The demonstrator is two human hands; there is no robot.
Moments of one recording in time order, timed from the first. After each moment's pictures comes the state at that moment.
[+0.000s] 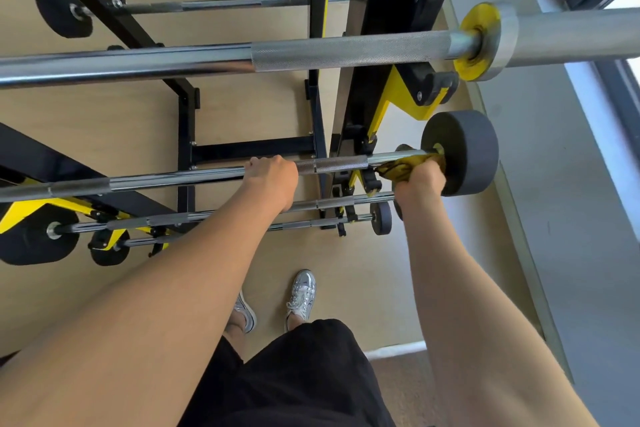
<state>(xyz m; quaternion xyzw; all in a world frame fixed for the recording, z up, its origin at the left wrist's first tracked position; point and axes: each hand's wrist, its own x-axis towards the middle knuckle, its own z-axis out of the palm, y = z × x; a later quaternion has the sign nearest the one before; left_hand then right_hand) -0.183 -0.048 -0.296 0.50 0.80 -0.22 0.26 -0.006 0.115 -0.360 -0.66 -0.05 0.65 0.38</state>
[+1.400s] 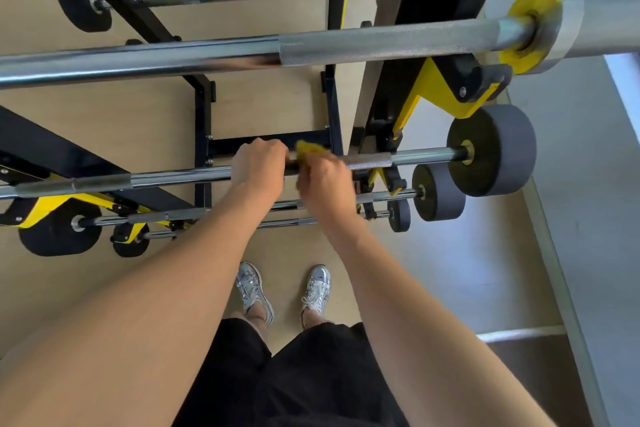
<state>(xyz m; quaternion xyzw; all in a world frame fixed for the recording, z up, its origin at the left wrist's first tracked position) -0.230 -0.077 -0.328 0.44 0.89 -0.04 0.14 -0.109 -0.023 -0.362 -0.38 -0.87 0.28 0.16</state>
